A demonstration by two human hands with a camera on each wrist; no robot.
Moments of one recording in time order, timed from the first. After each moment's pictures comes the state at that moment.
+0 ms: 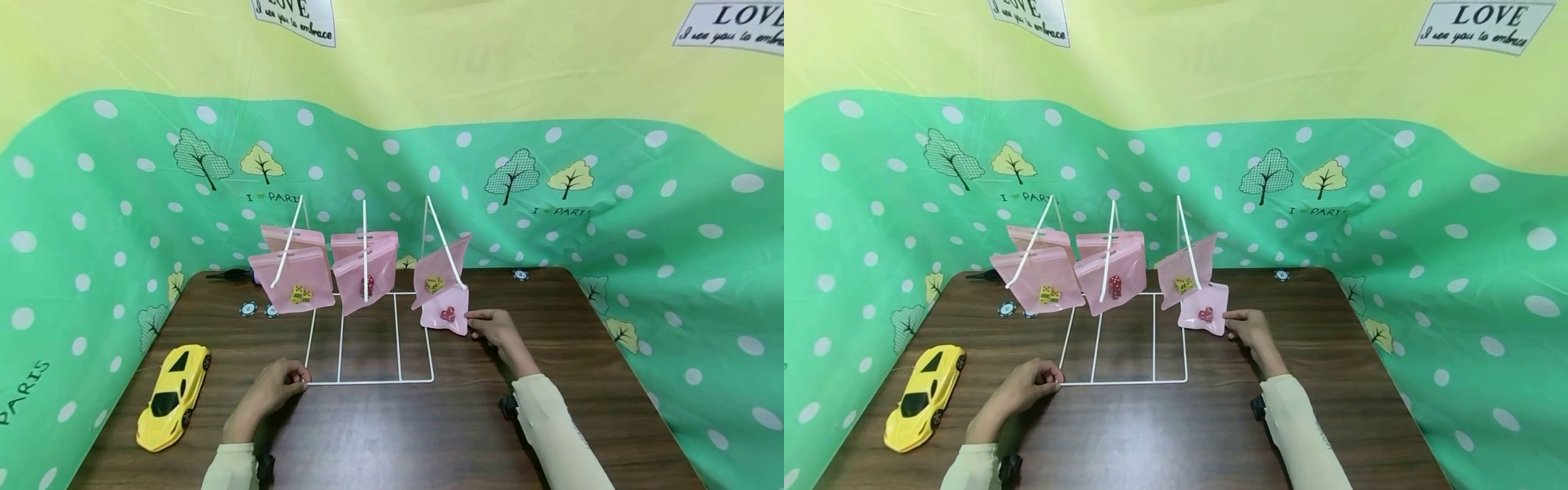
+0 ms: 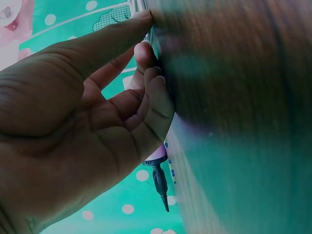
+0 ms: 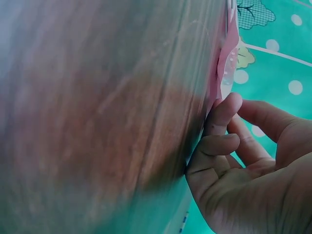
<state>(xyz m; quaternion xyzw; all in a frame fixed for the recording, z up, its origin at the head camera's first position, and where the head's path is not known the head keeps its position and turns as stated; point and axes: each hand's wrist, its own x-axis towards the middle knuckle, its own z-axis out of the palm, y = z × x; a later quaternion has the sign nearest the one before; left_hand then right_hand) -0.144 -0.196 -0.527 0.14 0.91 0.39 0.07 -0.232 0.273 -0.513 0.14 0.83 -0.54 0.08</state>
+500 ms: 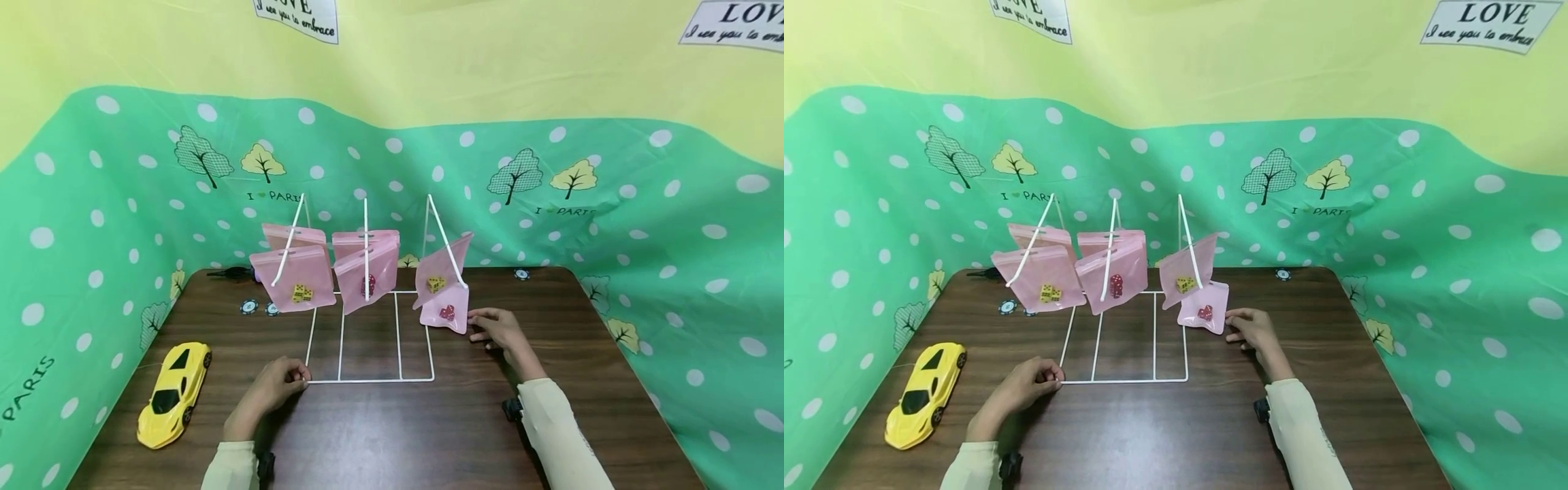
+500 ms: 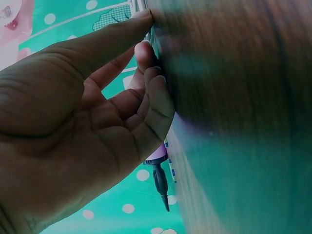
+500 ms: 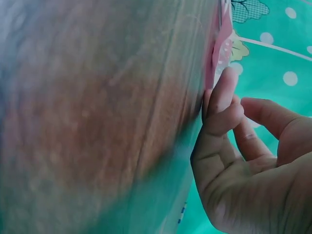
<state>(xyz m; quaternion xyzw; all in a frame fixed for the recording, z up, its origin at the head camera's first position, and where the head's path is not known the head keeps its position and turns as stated) -0.144 -0.197 -0.529 0.14 0.91 0.39 0.07 -0.225 0.278 -0.509 0.12 0.79 -0.59 0.10</state>
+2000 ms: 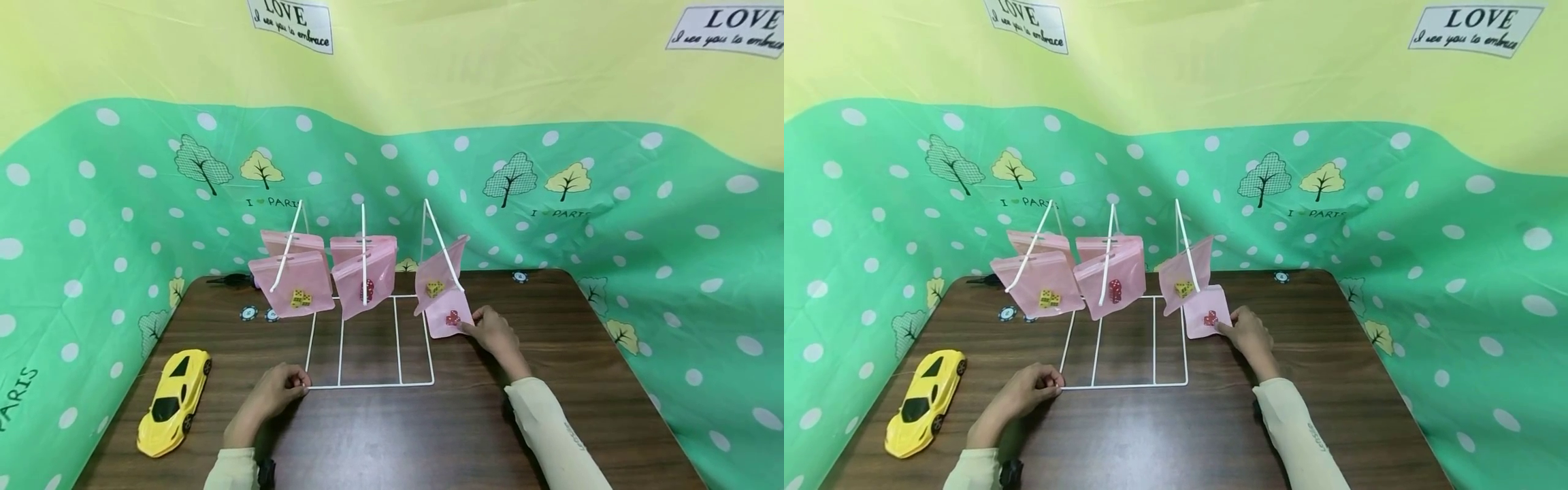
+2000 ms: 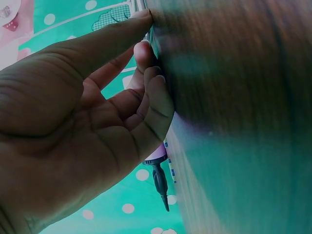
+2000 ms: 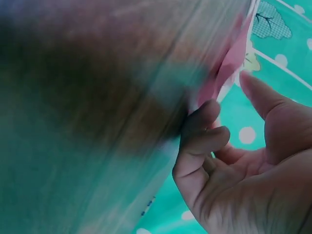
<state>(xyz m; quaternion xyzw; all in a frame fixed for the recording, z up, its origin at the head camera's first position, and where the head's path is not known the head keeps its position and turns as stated) -0.143 -0.197 -0.531 0.15 0.90 0.39 0.07 -0.272 0.301 -0.582 0.08 0.95 -0.30 0.03</state>
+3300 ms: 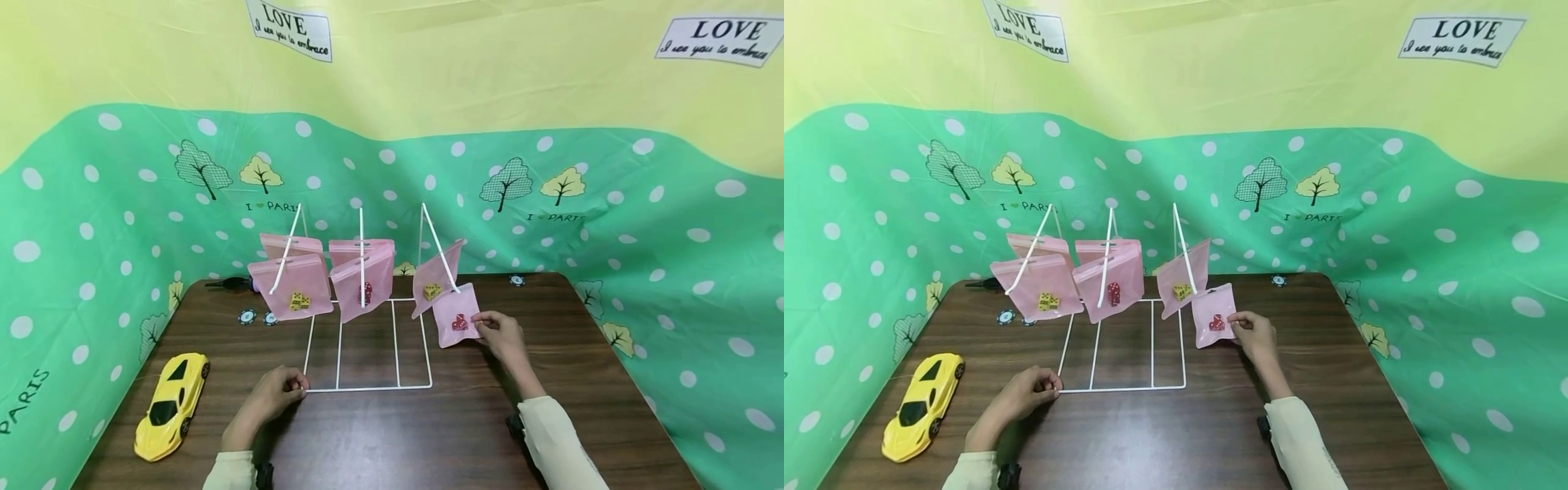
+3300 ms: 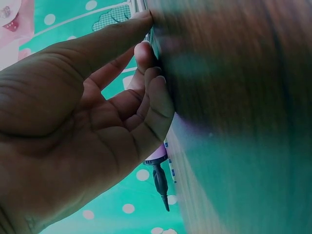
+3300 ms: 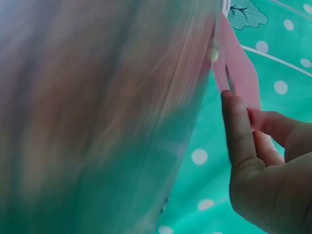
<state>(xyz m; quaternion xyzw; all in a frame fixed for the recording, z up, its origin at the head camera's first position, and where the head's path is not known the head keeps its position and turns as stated) -0.142 -0.195 -0.529 0.14 0.91 0.40 0.06 -0.209 0.276 -0.513 0.08 0.84 -0.53 -0.08</state>
